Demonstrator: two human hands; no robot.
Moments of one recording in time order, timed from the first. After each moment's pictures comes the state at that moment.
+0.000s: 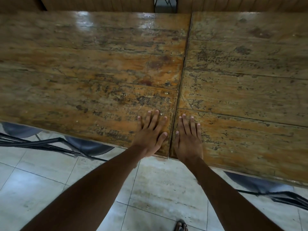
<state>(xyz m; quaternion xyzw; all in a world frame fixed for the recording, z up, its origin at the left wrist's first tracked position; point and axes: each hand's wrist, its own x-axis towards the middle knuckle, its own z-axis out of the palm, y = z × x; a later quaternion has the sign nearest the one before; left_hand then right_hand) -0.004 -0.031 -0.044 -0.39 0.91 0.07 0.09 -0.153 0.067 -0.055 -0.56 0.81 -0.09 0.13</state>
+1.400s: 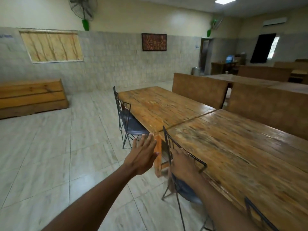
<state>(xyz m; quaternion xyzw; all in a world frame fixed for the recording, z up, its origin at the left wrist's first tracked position) 0.938 -0.169 0.218 -0.70 0.71 -0.06 -0.10 0.750 -0.229 0.211 -0.86 0.48 -0.09 0.15</state>
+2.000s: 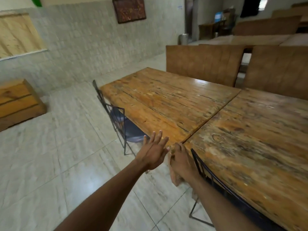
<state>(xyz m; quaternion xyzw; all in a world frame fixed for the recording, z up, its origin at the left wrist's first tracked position) 1.177 -0.550 0.168 -0.63 0.77 0.04 -0.01 1.029 -0.578 0.107 -0.76 0.58 -0.16 0.26</state>
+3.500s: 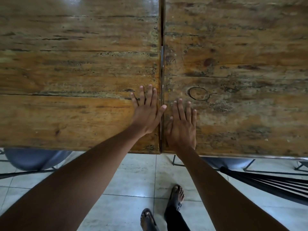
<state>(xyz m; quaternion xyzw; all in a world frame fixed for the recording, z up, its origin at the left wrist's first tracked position) 1.128 -0.921 -0.068 -0.36 0.93 0.09 0.04 1.042 -0.791 -0.063 -0.45 0.88 -0.16 0.06</state>
